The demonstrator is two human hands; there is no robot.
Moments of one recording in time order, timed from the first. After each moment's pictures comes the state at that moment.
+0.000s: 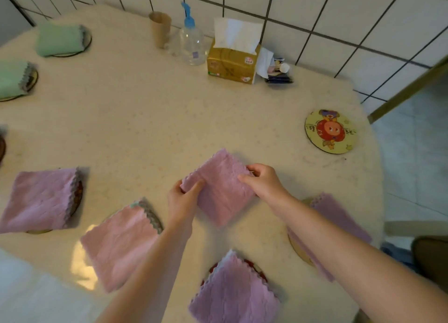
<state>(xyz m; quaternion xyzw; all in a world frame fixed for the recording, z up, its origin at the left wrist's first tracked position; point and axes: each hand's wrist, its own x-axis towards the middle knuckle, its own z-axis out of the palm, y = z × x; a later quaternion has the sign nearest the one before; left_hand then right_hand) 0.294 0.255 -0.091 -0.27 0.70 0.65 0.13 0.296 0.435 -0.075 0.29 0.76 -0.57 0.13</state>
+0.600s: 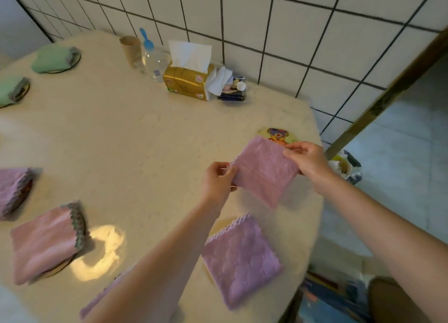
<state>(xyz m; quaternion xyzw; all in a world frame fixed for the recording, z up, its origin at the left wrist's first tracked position) 0.292 0.531 -0.063 -0.20 0.72 0.65 0.14 0.279 0.736 -0.036 0.28 0.78 -0.56 0.04</state>
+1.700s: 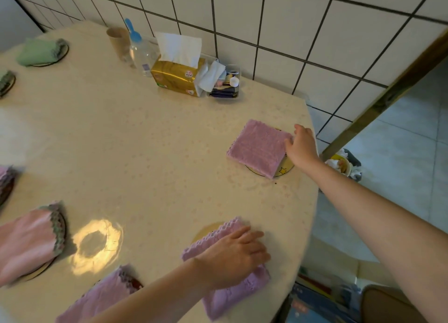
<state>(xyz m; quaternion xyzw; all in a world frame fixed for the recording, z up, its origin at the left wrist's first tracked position) 0.388 0.538 -0.111 0.55 0.82 0.10 0.11 0.214 0.780 -0.095 0.19 0.93 -0.32 0.02</state>
